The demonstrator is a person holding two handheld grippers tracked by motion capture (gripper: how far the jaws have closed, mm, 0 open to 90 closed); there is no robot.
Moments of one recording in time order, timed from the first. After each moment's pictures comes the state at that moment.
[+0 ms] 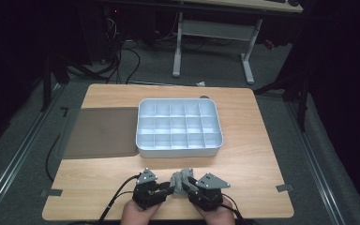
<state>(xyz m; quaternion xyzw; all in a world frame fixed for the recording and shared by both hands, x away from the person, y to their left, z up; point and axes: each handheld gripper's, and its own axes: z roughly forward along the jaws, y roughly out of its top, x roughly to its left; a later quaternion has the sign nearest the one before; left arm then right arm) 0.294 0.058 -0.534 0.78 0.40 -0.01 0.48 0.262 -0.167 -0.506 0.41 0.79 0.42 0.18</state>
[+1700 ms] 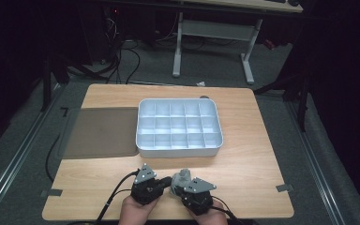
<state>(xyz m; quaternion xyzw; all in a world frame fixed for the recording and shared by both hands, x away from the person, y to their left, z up) 0.296 0.056 -0.510 0.78 0.37 0.04 0.51 0.262 -0.144 -0.528 0.37 0.83 0.40 0.15</state>
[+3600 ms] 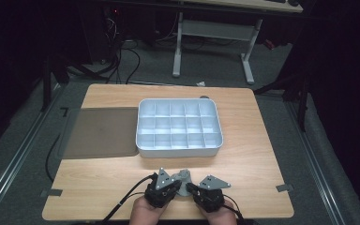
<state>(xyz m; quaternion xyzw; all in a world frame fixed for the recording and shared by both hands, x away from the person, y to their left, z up) 0.290 0.020 -0.527 0.83 0.34 0.10 0.44 0.265 -0.179 -0.529 0.41 0.80 0.40 0.16</state>
